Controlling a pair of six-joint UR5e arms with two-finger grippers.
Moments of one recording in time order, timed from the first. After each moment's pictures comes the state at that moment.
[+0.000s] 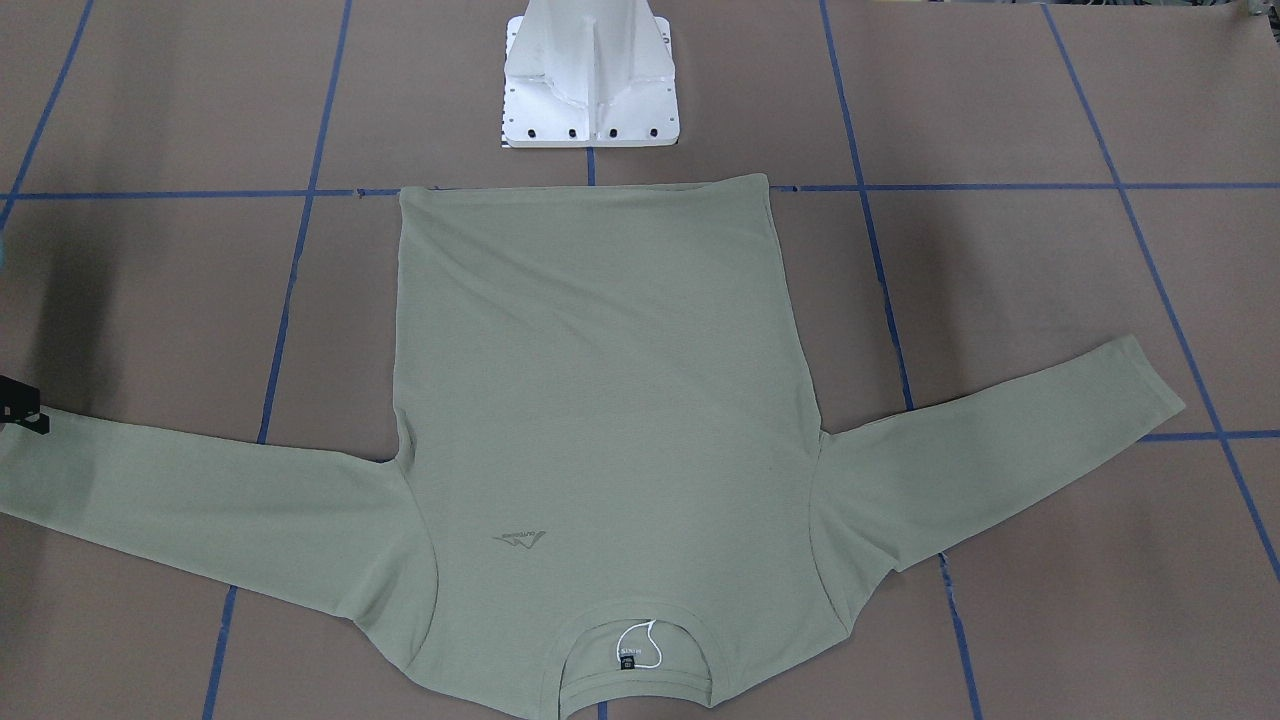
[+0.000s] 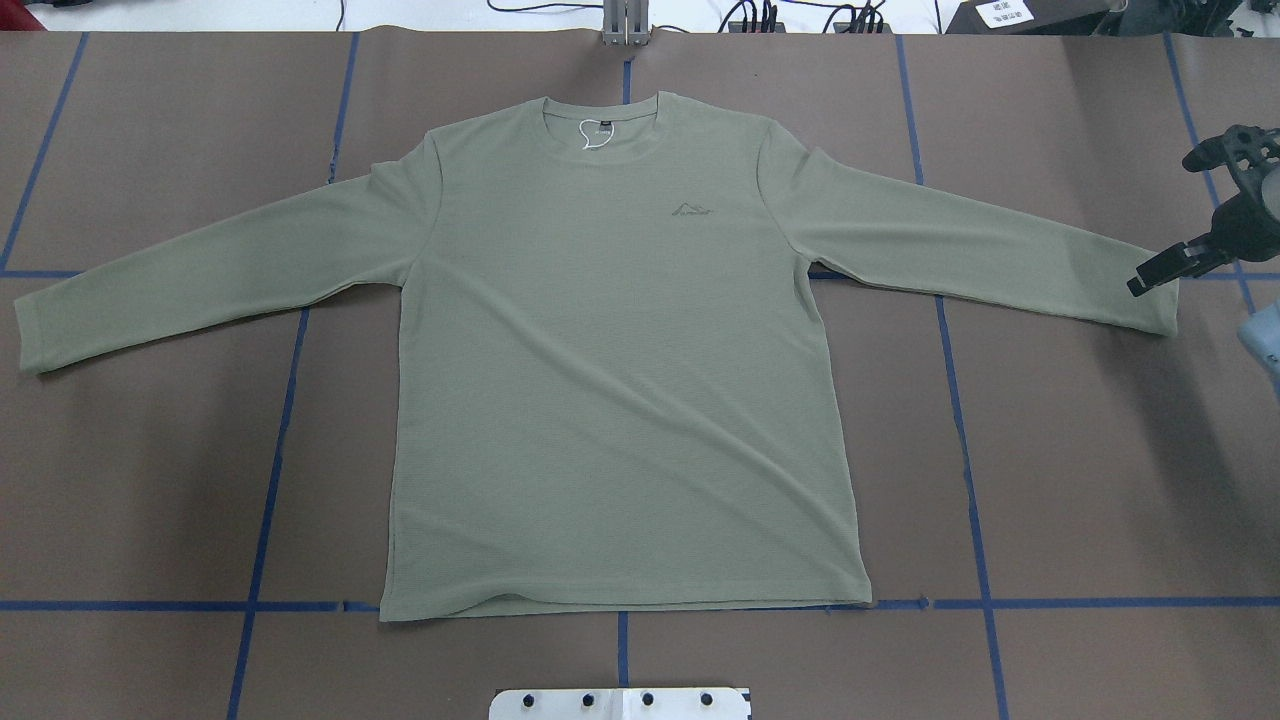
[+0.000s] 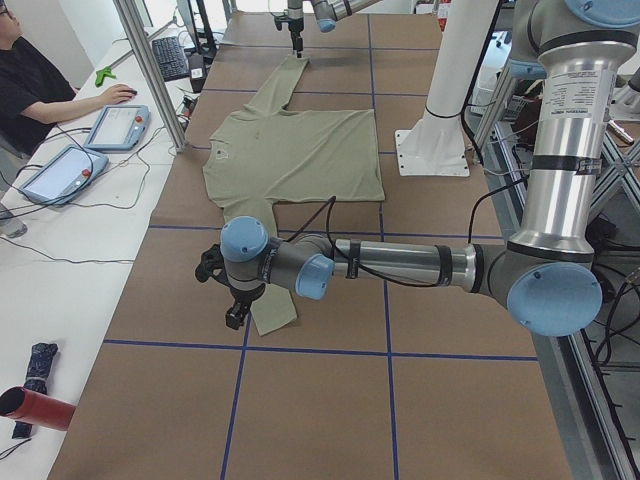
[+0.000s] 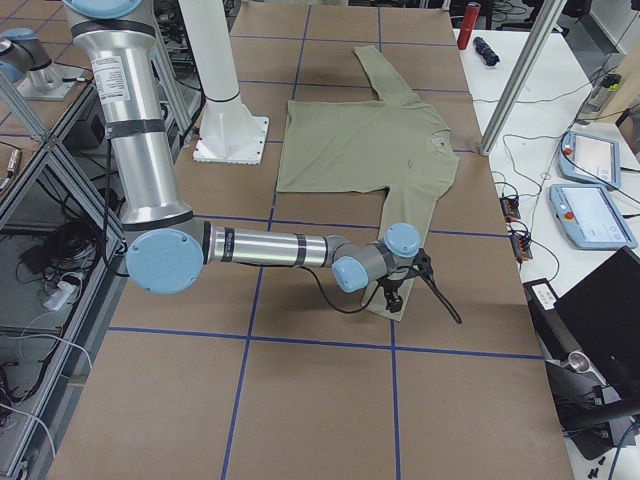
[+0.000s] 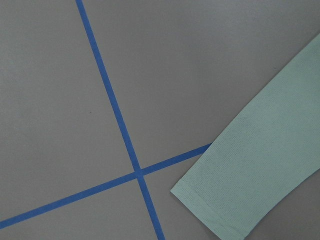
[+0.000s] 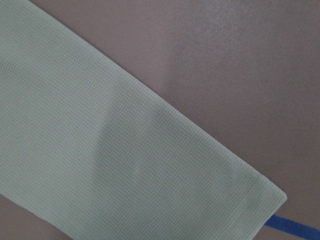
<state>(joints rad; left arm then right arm) -1.49 -1.64 -1.54 -1.86 -2.38 0.07 1.20 -1.39 1.27 -1.04 2.32 0.24</state>
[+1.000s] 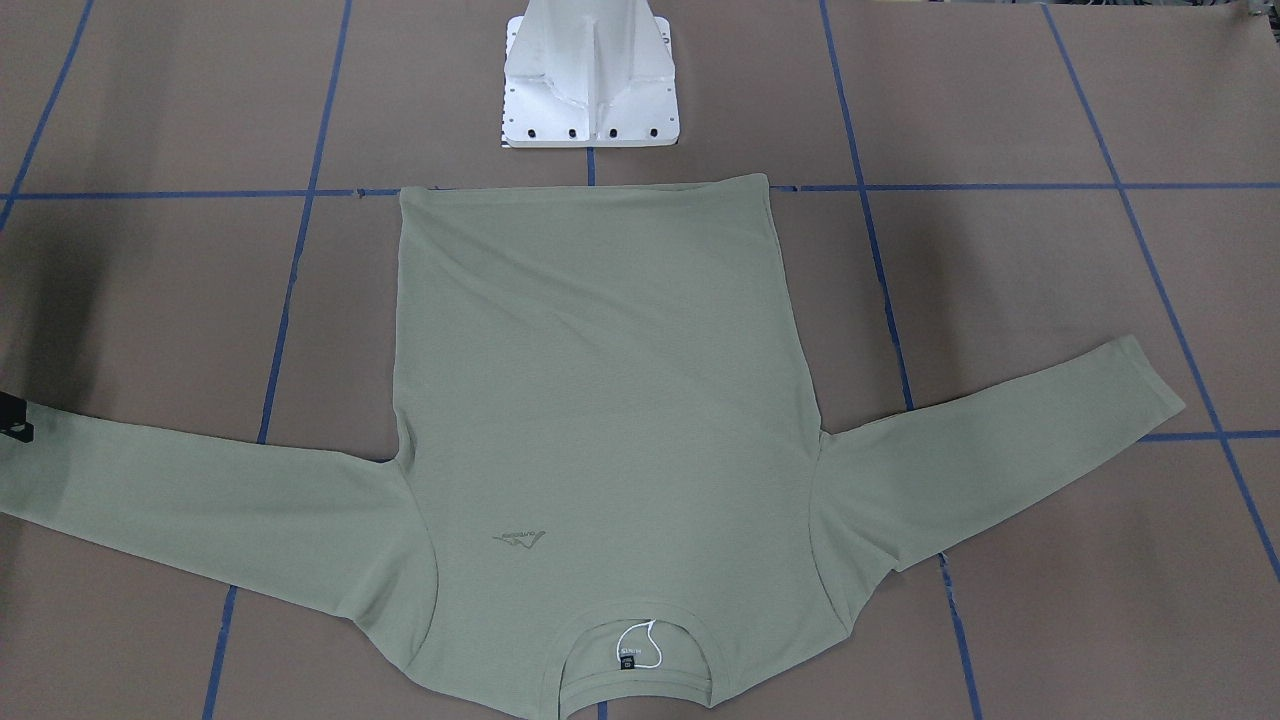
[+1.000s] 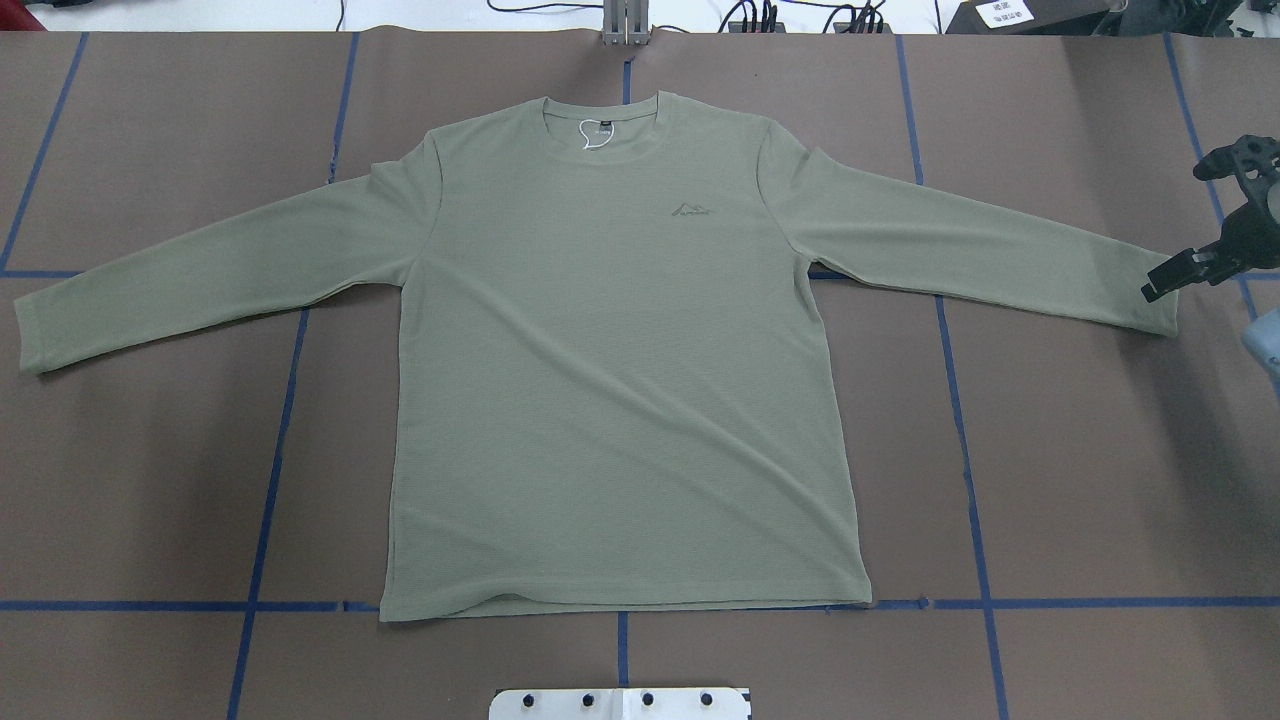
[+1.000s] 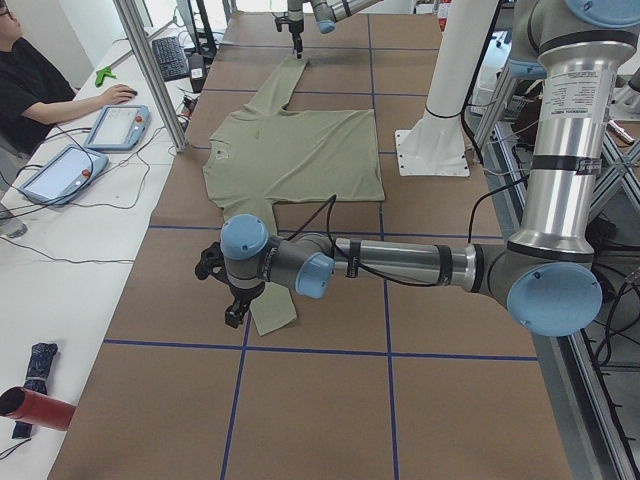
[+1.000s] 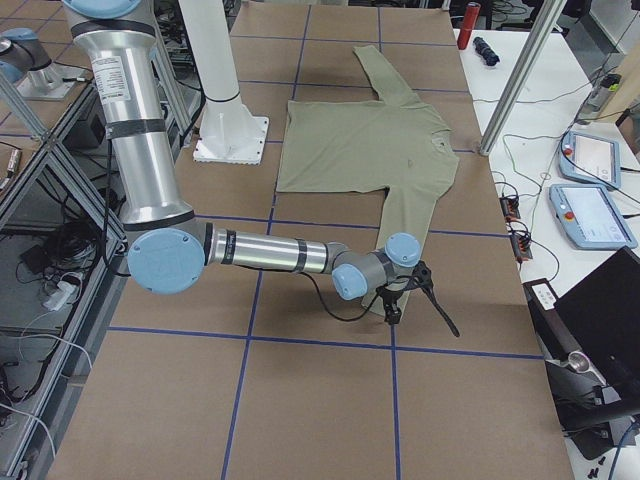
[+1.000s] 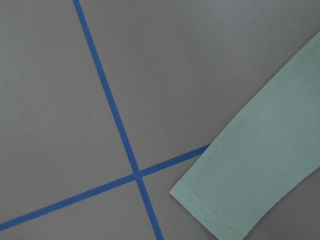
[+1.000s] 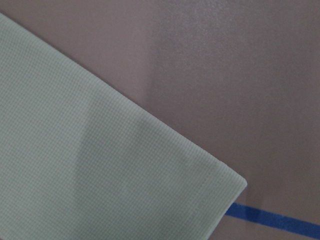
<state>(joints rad) -1.49 -1.64 -1.55 -1.86 -2.38 0.08 1.20 -1.38 1.21 -1.04 2.28 0.26</state>
